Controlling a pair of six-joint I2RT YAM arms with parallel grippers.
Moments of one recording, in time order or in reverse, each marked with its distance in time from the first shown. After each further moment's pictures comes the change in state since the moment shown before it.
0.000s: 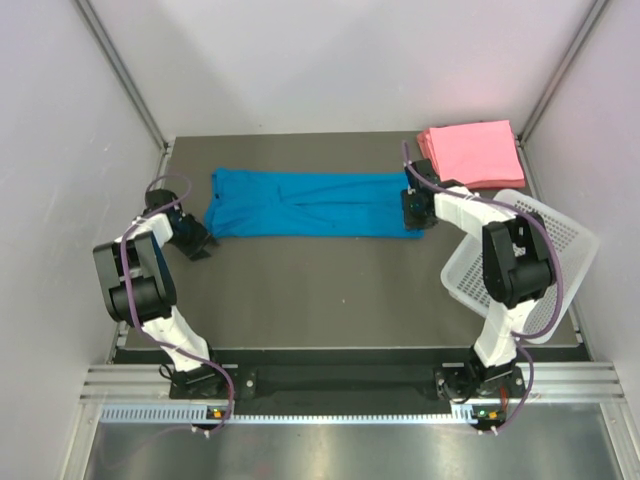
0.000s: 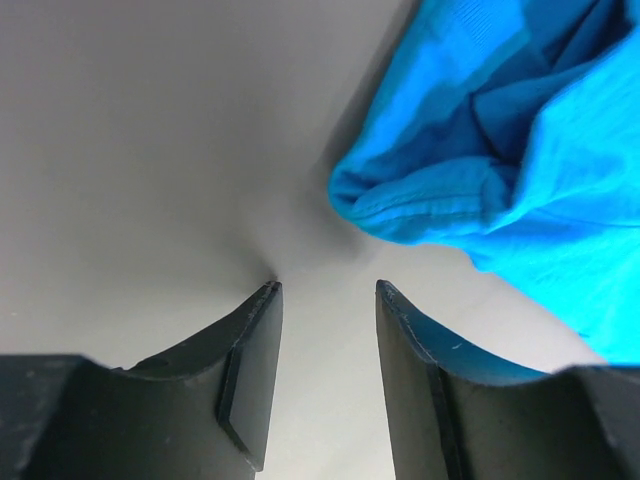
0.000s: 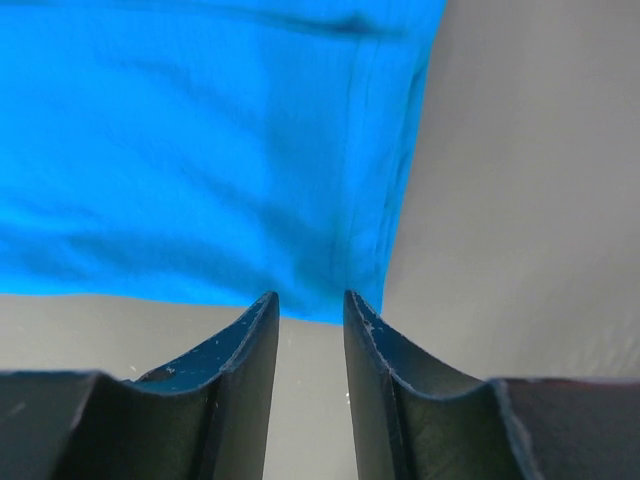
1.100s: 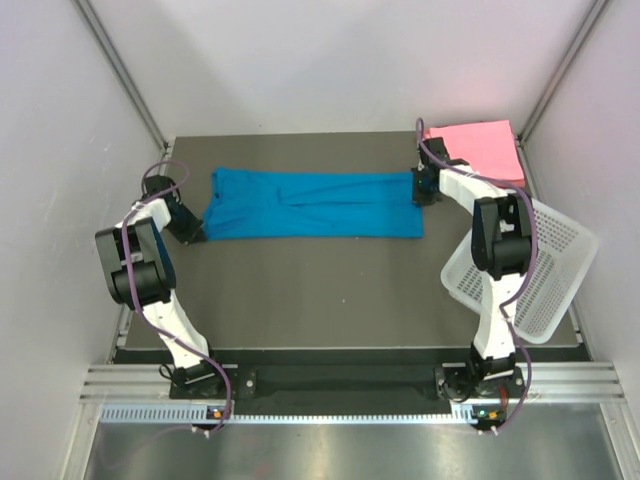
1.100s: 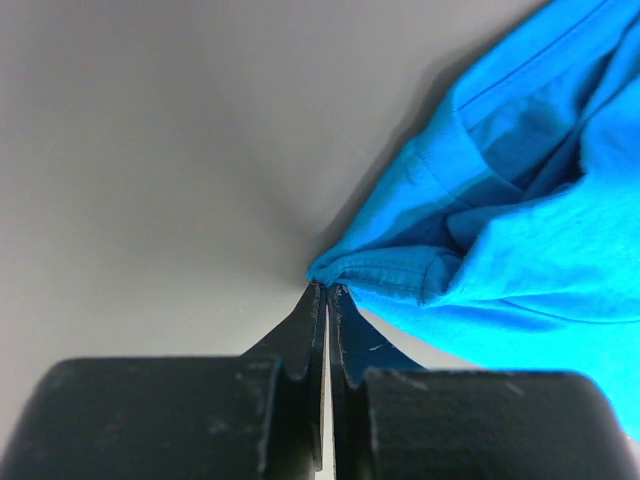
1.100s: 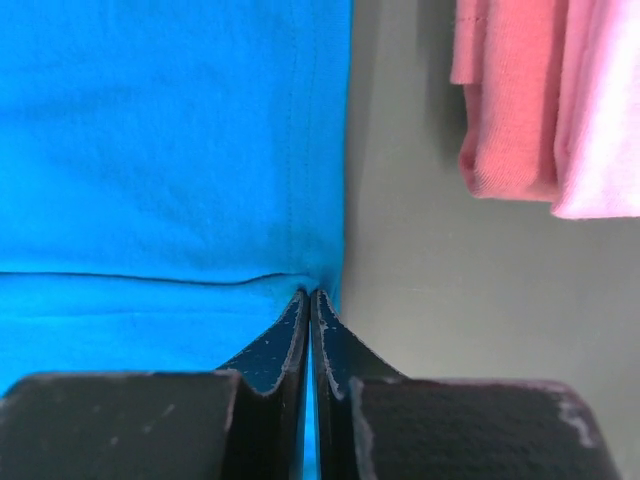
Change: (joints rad) left arm -0.001 0.137 0.190 -0.043 -0.093 0.034; right arm -0.129 0.266 0.323 0.004 -0.067 -0.011
